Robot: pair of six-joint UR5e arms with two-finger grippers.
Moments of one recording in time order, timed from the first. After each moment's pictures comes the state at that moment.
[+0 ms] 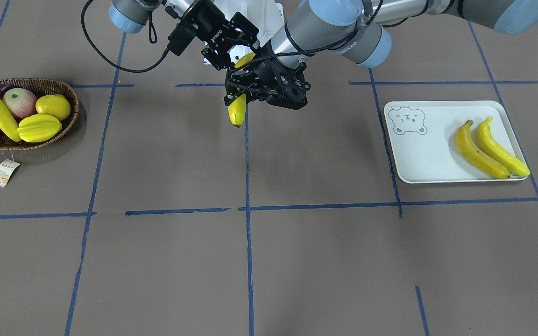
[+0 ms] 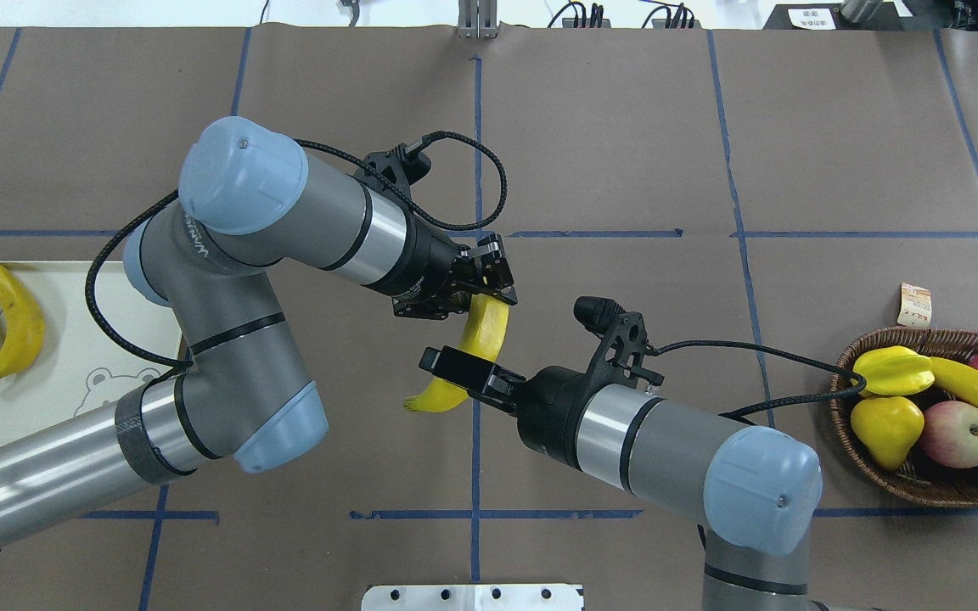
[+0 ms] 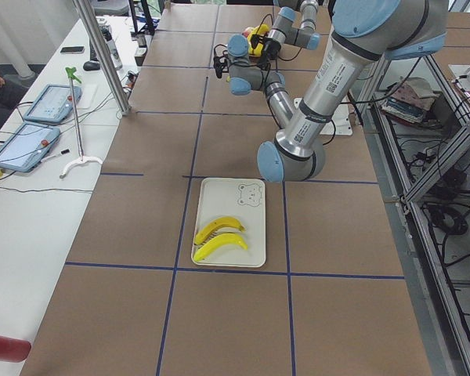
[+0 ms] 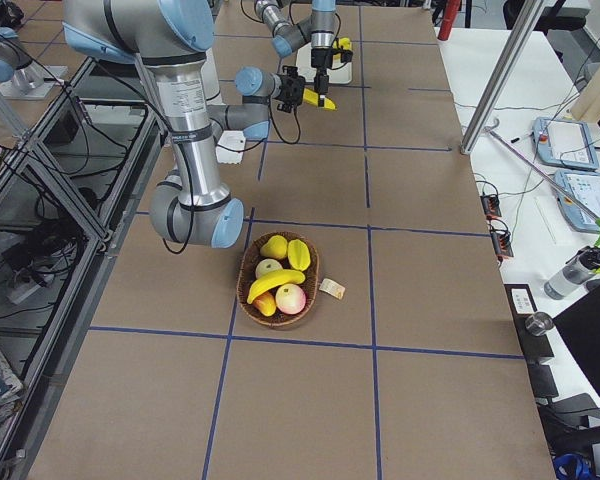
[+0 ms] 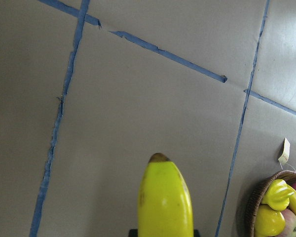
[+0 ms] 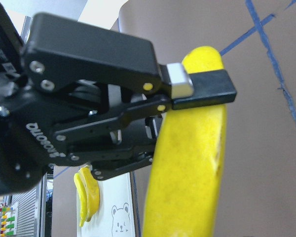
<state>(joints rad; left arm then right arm) -0.58 -2.26 -1.69 -2.16 -2.11 -1.67 0.23 -1.18 1.94 -0.67 1.36 1.72</state>
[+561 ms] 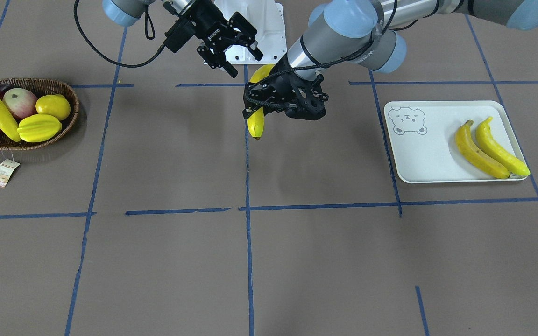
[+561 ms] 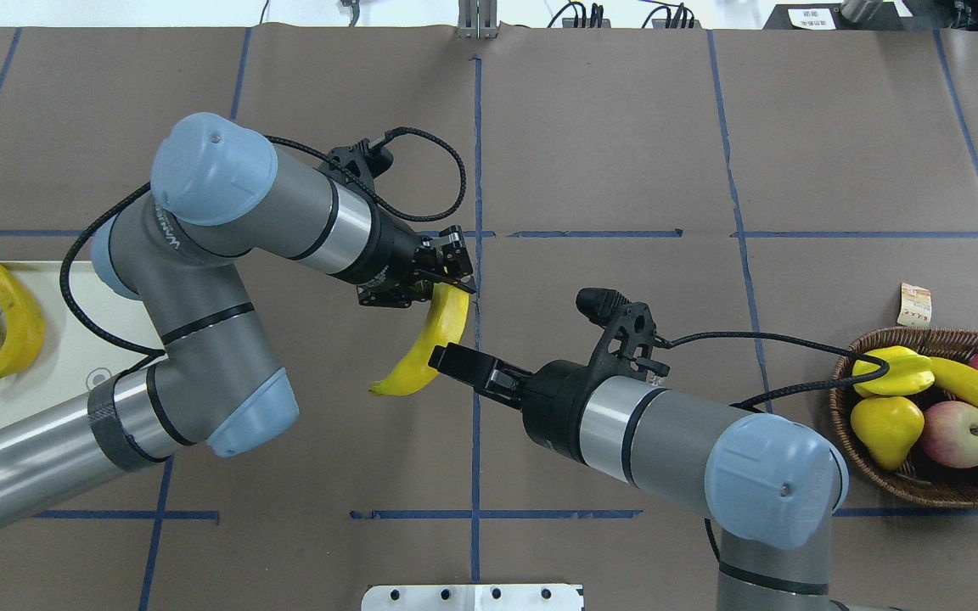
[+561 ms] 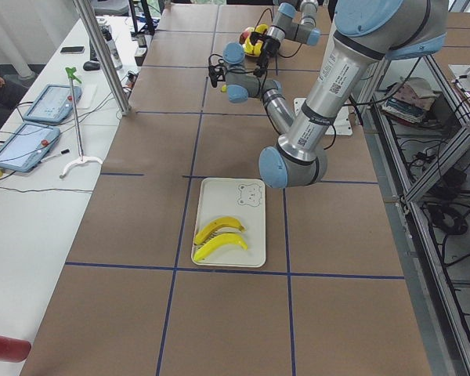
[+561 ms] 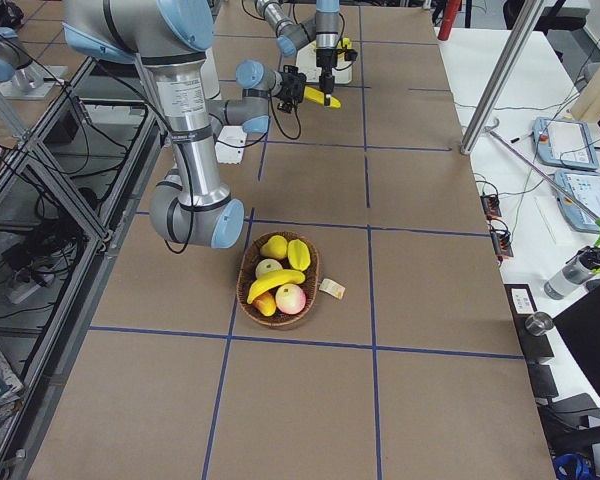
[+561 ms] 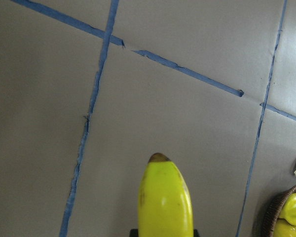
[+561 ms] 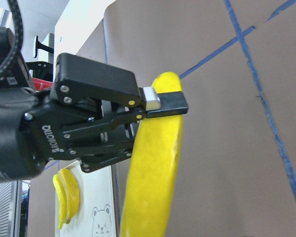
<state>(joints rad) -0.63 -2.19 -1.68 -2.14 -2.10 -1.66 0.25 -1.19 2.02 -0.86 1.40 1.72</state>
